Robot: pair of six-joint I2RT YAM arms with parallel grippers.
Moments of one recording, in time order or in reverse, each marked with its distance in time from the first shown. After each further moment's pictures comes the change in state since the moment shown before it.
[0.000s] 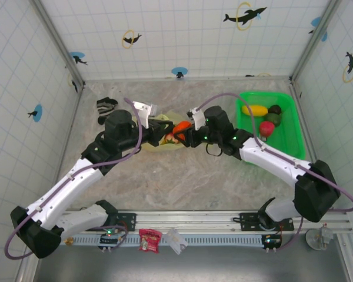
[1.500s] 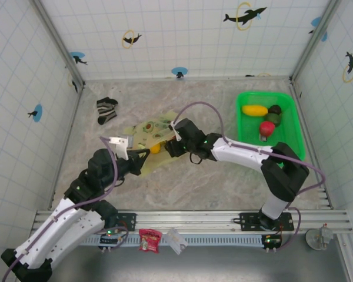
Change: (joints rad) left arm 0.000 -0.506 -0.403 -0.167 -0.204 -0.133; right arm 0.163 0.248 0.113 -0.088 0.338 0.025
